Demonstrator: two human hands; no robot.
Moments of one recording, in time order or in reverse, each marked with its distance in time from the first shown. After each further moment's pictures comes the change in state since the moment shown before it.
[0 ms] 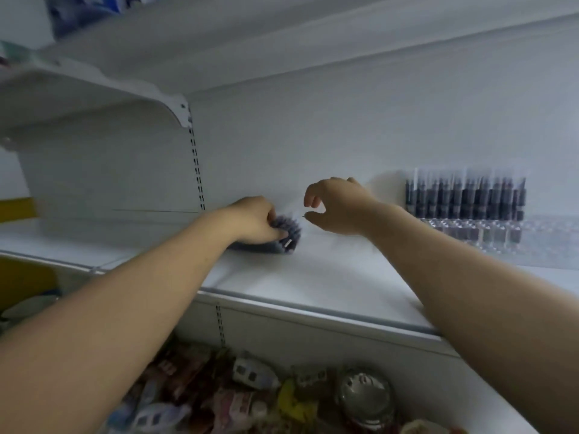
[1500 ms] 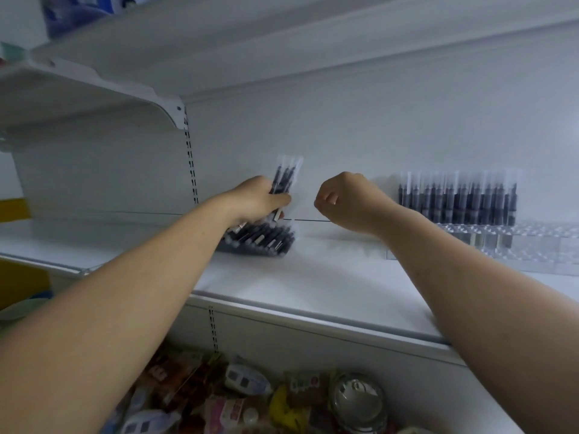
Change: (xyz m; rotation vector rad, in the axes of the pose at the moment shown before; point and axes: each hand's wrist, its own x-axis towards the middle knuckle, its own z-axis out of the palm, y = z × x) left_hand 0.008 0.025 -0.022 -0.469 0.088 -0.015; right_hand -0.021 0.011 -0.022 0.256 0.056 0.145
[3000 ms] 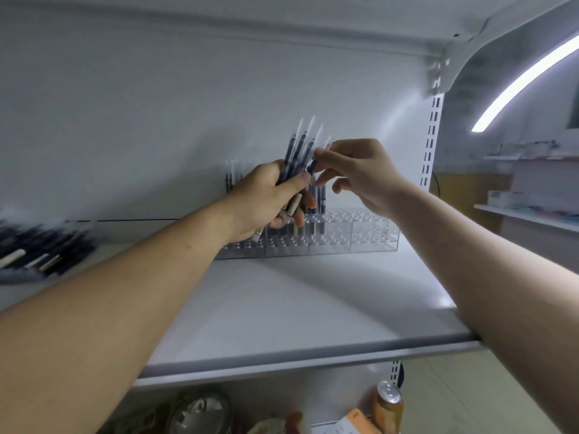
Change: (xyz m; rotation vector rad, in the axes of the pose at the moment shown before) left_hand 0.006 0.202 0.172 -0.849 -0.416 0.520; right_hand -0.109 0.160 -0.156 0.566 0.313 0.287
